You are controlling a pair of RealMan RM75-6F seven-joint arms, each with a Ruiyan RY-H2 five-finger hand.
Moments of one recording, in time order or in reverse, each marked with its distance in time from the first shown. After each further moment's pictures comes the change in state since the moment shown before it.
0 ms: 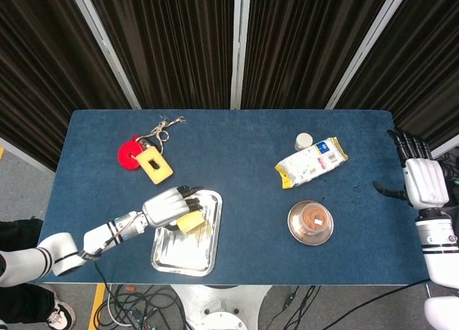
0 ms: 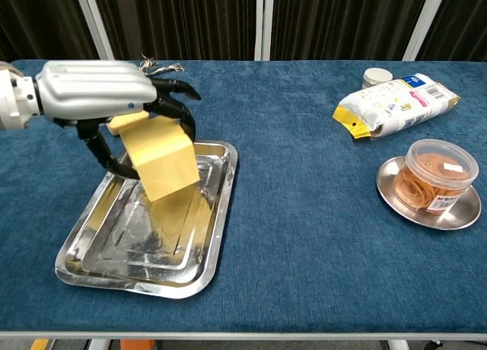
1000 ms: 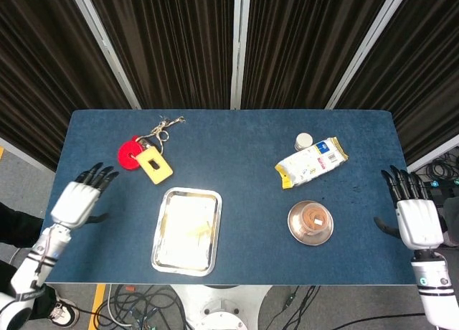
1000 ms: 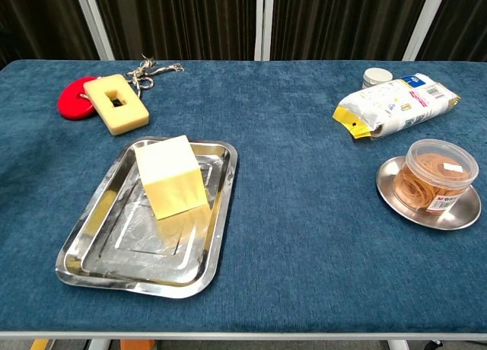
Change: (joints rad) left arm 0.443 0.218 -0.052 -0.215 -0.345 0.288 0.269; right arm -0.161 -0.112 -0.172 0.029 -0.172 0.223 -0.213
